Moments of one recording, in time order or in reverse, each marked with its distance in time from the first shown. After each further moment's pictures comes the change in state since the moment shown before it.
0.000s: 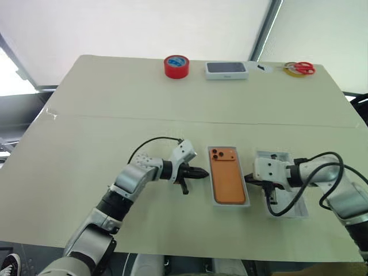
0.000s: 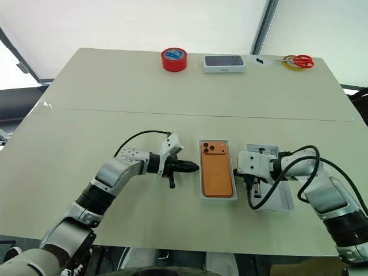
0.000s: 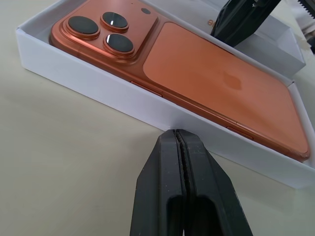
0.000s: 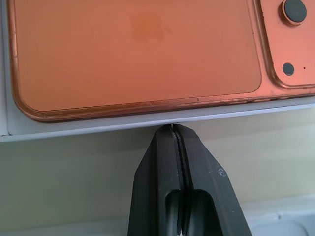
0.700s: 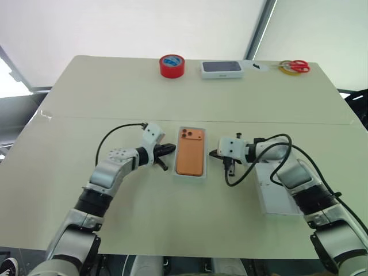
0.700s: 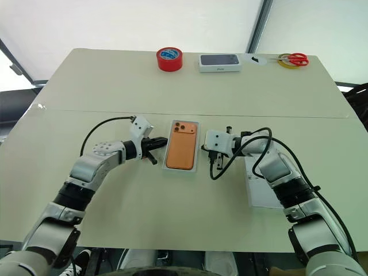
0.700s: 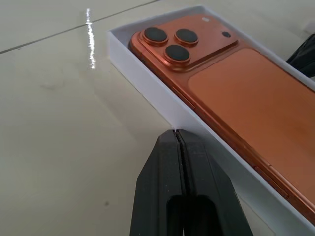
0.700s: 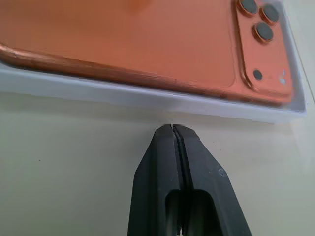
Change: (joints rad) left arm -0.008 0.139 0.144 0.047 -0.039 -0.065 0.258; right arm -0.379 0.323 0.218 0.336 -0.140 -0.117 -0.161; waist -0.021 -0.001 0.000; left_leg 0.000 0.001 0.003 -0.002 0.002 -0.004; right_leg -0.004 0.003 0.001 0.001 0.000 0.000
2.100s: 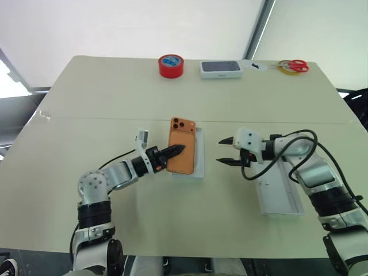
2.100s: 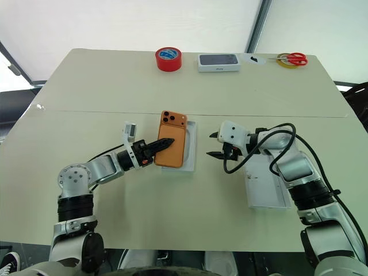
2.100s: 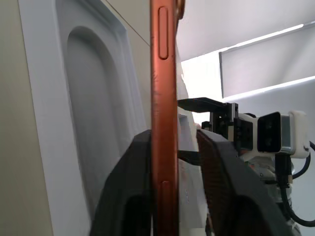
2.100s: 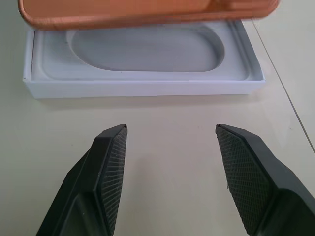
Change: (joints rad) left arm 0.119 -0.283 0.569 -0.106 -0.777 0.687 0.435; right arm 0.039 -0.076 -0.116 -0.093 0.186 0.110 0.084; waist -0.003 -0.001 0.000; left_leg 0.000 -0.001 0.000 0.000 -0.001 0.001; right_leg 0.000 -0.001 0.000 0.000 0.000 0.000
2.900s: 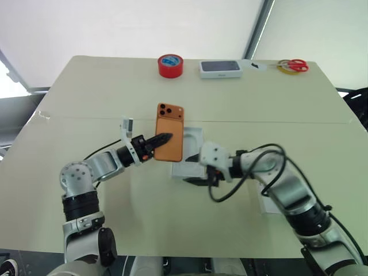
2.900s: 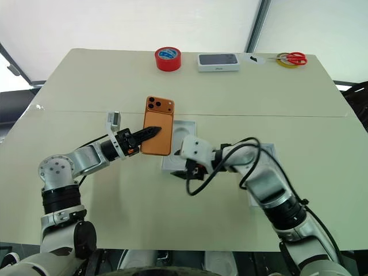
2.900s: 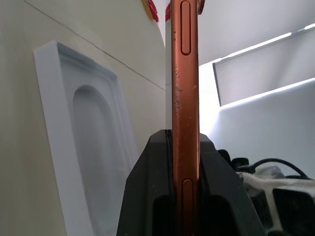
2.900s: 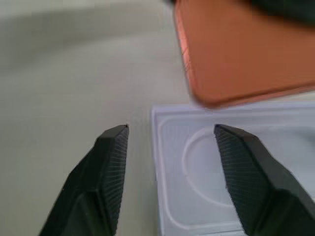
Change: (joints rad) left arm -0.056 0.075 0.118 -0.011 -0.047 0.084 -0.033; right arm 0.048 0.083 0.041 -0.406 0.116 0.366 0.007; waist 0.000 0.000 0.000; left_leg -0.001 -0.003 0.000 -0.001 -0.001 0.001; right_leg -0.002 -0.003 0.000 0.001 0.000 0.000
